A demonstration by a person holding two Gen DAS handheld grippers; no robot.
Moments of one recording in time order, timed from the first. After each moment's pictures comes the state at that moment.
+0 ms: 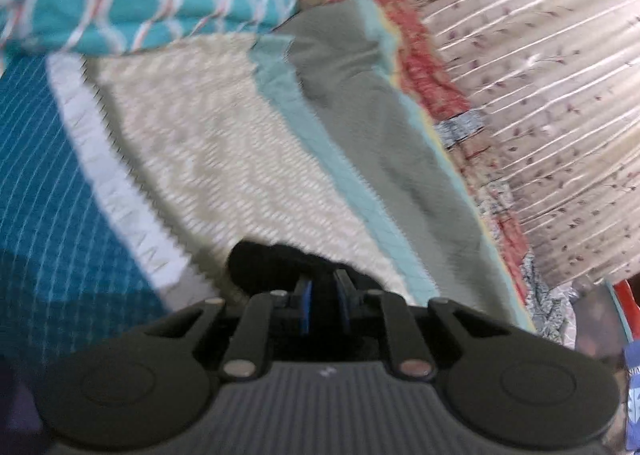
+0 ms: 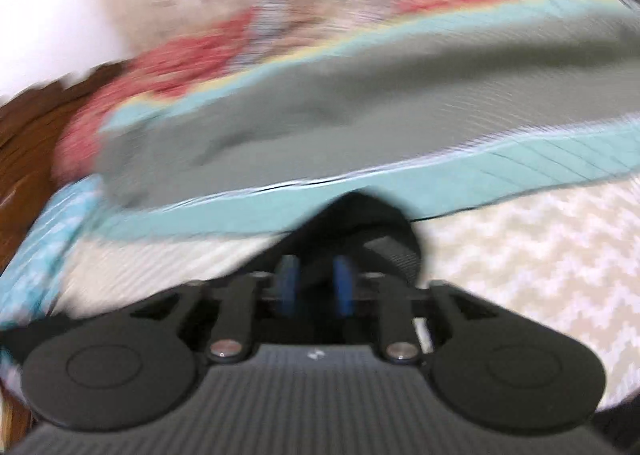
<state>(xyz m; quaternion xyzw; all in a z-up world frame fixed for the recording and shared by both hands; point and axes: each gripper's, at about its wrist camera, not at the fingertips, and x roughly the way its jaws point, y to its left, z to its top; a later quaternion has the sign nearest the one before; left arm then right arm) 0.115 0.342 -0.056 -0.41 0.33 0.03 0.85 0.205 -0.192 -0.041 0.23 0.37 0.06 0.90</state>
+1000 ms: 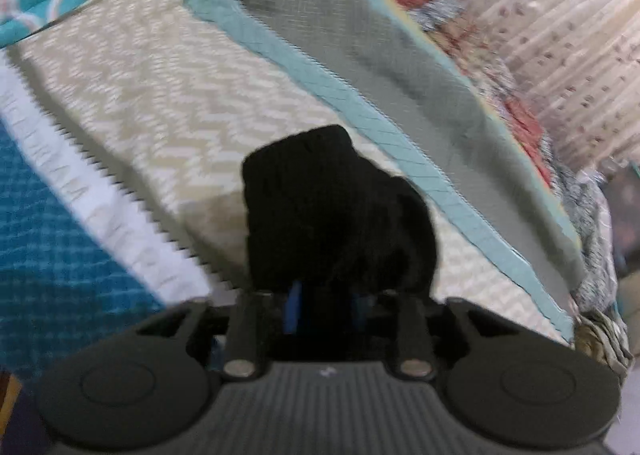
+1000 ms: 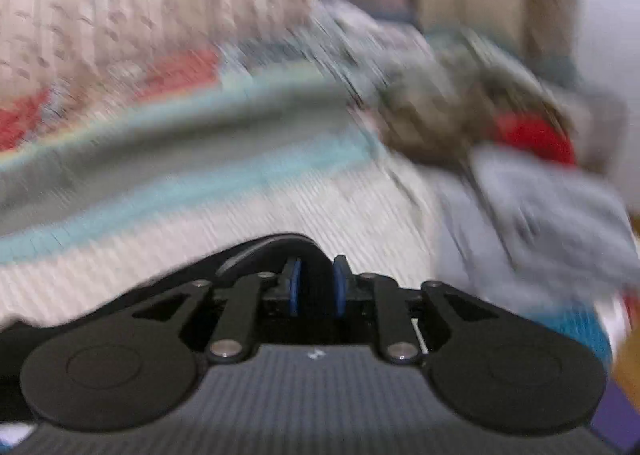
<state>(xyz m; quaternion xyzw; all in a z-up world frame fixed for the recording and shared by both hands) 0.120 0.263 -0.067 -0.30 0.43 -0.01 0.85 -0.048 -0.354 -0.047 0.16 0.30 -0.24 0.91</state>
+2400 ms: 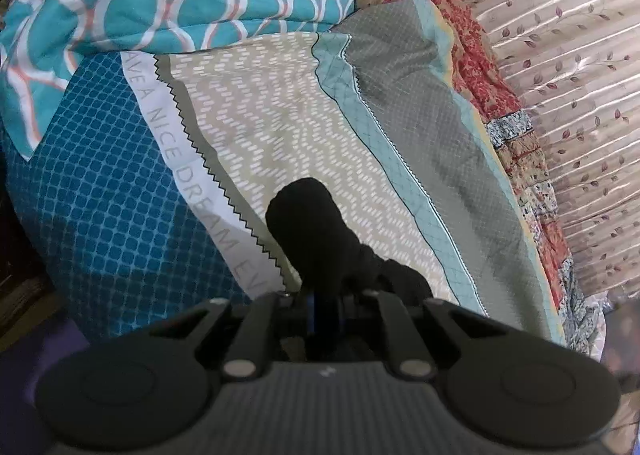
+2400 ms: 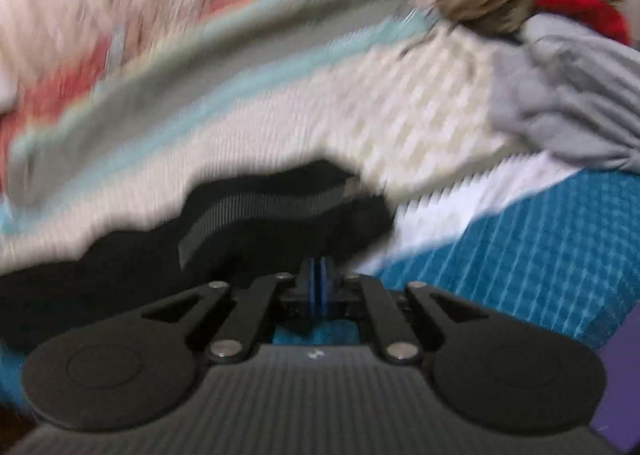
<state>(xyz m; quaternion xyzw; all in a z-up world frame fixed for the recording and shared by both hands) 0.075 0.369 -0.019 -0.41 0.38 0.10 0.82 -0.072 -0.353 -0.029 0.26 0.35 -0.09 0.89</state>
